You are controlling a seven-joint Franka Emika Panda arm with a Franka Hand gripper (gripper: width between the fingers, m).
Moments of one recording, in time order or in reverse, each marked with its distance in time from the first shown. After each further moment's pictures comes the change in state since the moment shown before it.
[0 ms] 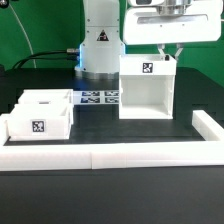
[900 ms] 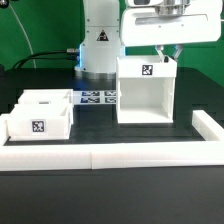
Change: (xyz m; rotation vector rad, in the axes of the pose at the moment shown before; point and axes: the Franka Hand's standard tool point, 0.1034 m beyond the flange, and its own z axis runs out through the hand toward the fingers) arm 0.033 0.007 -0.001 0.014 0.016 -0.041
